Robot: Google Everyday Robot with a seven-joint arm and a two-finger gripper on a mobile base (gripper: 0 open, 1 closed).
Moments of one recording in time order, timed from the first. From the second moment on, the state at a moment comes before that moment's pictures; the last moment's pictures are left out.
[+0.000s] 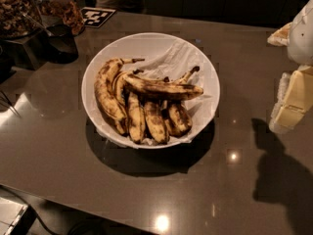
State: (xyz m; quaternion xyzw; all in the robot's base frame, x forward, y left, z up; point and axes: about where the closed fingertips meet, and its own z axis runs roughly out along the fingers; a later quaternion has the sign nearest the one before) arm 0.438 -0.217 0.976 -0.60 0.78 -0.03 0.16
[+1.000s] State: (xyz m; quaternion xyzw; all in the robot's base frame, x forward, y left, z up) arm 0.440 -0.200 0.980 -0.63 0.77 -0.05 0.14
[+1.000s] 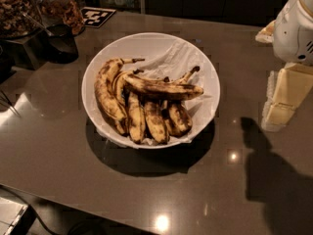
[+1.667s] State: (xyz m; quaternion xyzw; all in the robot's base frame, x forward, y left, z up) arm 0.454 -0.158 0.983 -0.67 0.73 -0.05 0.12
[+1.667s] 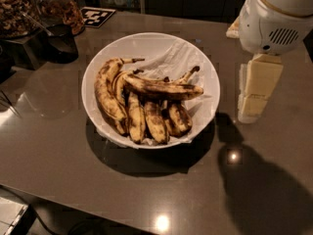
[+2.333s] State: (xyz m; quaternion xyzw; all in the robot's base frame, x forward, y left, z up) arm 0.458 -0.129 0.985 -0.68 0.73 -0.03 0.12
